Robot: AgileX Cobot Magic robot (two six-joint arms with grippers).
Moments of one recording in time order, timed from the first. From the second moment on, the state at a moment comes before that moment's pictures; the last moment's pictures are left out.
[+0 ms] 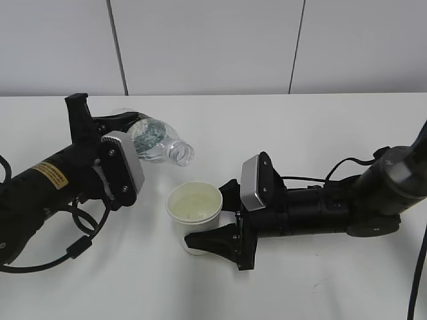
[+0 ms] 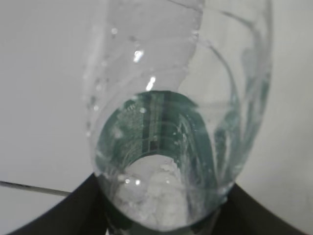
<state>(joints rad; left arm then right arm) -0.43 1.89 -0.57 0.11 -1.13 1.27 0.29 2.24 -0.94 -1.18 -1.10 0.29</state>
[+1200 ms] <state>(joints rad) -0.43 1.99 -0.53 0.21 -1.13 -0.13 0.29 2.24 -0.94 -0.36 -1.11 -0.04</state>
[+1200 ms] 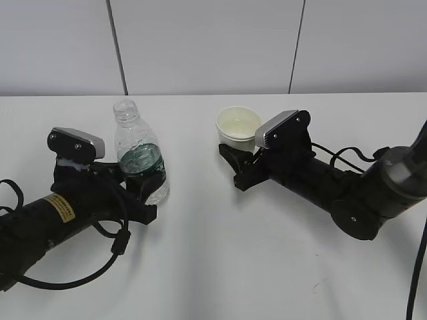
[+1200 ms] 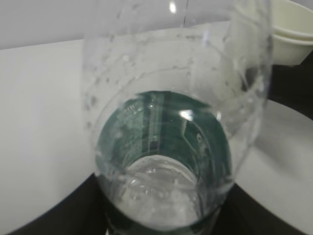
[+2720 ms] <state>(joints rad) -0.43 2.09 -0.59 0.22 -1.14 -0.03 0.29 2.32 -0.94 -0.29 -1.14 -0.05</state>
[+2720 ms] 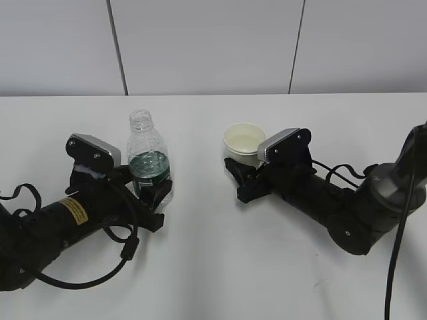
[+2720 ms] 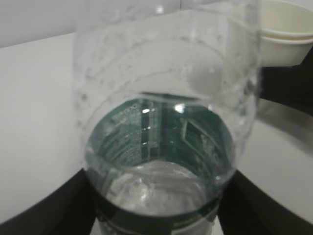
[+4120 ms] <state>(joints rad) -0.43 1.93 -0.40 -0.19 -1.14 0.20 0.29 2.21 -0.71 0.09 -1.15 -0.05</state>
